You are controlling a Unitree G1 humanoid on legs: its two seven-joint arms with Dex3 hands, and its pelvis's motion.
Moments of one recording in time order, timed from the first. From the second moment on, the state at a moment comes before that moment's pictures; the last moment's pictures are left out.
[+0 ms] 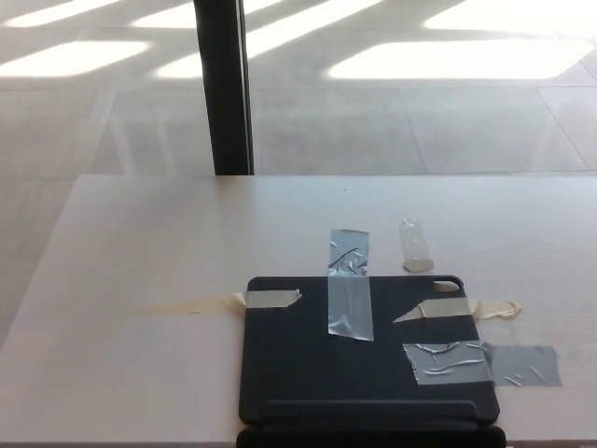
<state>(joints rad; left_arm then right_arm) -0.16 0.64 0.71 1.21 -0.34 -0.01 0.02 0.28 -0.67 0.56 -0.81 -0.93 0.63 0.93</state>
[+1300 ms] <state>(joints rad) -0.15 0.65 0.71 1.22 -0.34 -0.01 0.02 -0.18 -0.64 -0.43 -0.52 -0.59 0.63 0.94</state>
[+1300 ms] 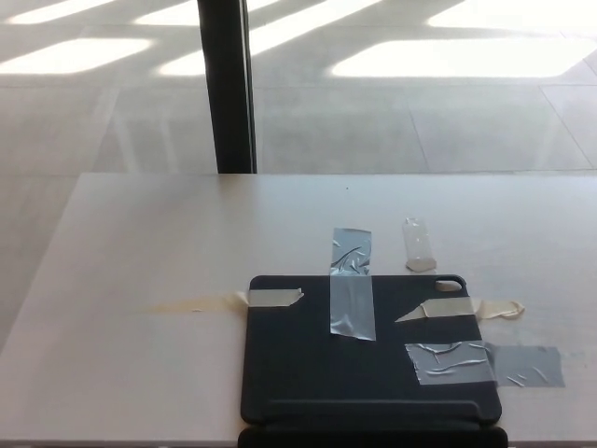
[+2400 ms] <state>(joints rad) -0.13 0.64 0.71 1.22 -0.34 -0.01 0.02 -0.18 -0.61 -1.24 0.09 -0.34 0.58 0.67</state>
